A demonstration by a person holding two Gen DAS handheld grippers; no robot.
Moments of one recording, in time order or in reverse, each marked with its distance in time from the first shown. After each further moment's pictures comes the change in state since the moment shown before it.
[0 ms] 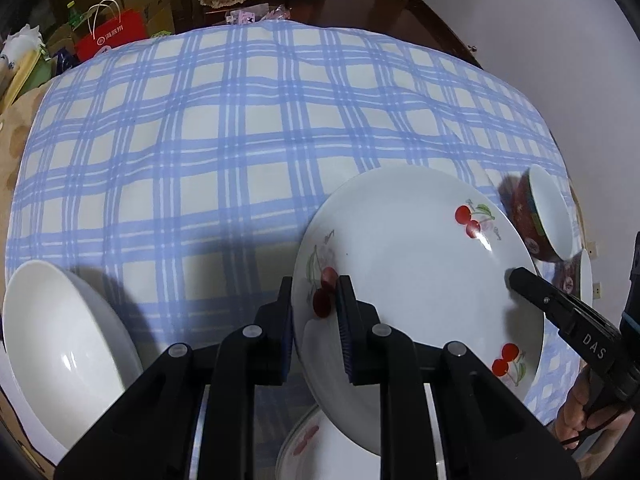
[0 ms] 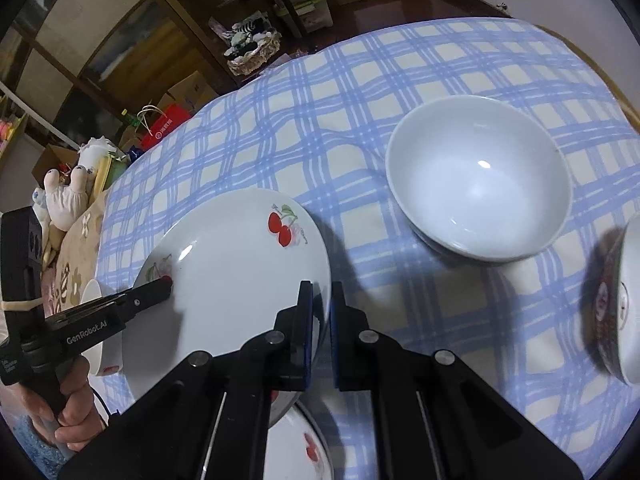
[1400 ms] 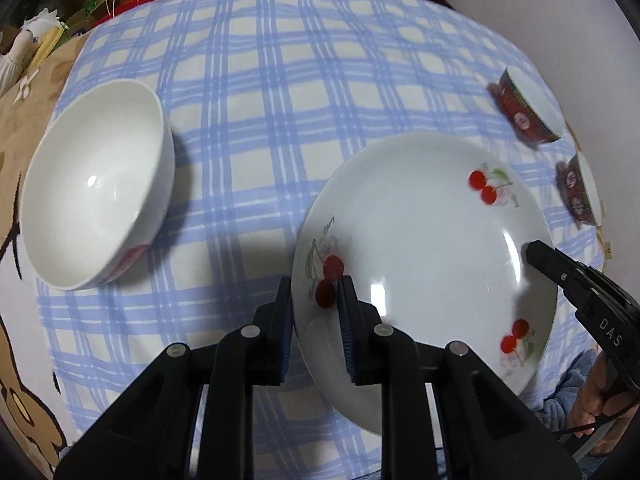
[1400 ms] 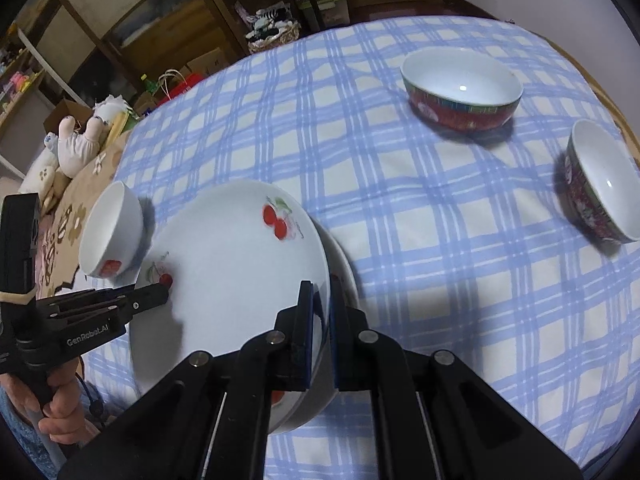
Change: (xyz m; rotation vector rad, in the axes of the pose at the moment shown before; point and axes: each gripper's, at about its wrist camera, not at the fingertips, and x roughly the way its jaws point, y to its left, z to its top) left arm -0.026 0.010 -0.115 0.044 0.064 0.058; right arm -0.038 0.023 -0.108 -0.105 -0.004 -0.043
